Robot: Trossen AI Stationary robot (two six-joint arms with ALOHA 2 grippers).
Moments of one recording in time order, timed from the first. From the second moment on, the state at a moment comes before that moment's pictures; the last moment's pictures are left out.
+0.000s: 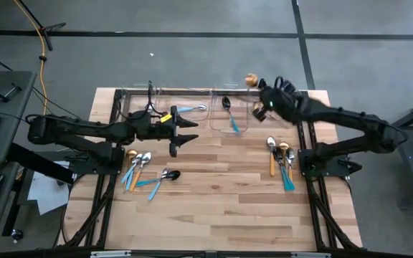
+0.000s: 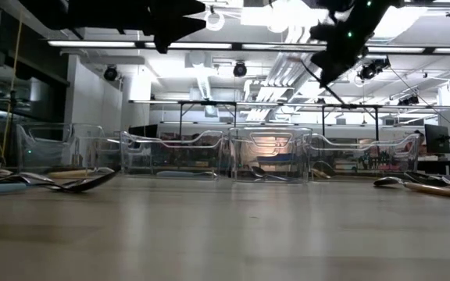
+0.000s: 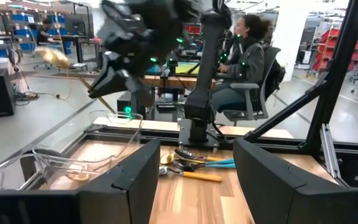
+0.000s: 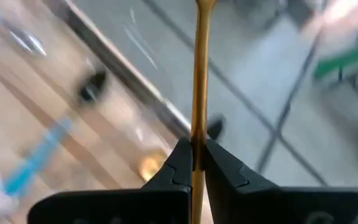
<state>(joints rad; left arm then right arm) 0.12 1.17 0.60 0.59 0.07 -0.05 -0.41 1.18 1.01 -0.66 0.65 0.02</state>
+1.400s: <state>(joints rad) 0.12 1.17 0.60 0.57 0.07 -0.08 -0.80 1.64 0.99 -0.84 0.32 -0.24</state>
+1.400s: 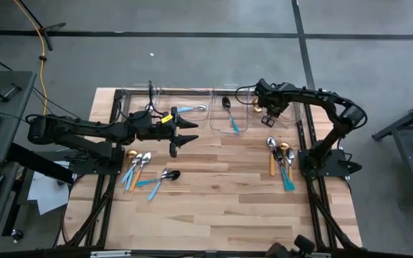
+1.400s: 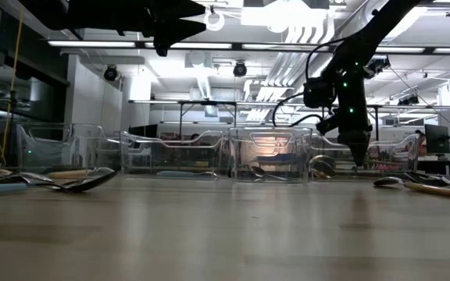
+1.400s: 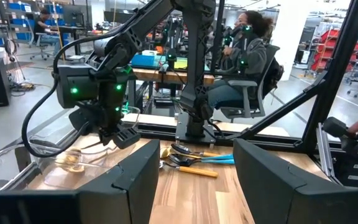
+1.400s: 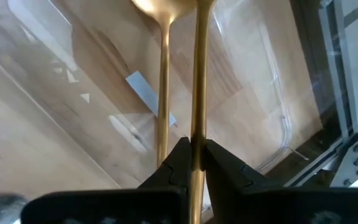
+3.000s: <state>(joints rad) 0.12 1.17 0.60 0.56 0.10 0.00 -0.27 1.05 0.34 0.85 -0.11 0.06</state>
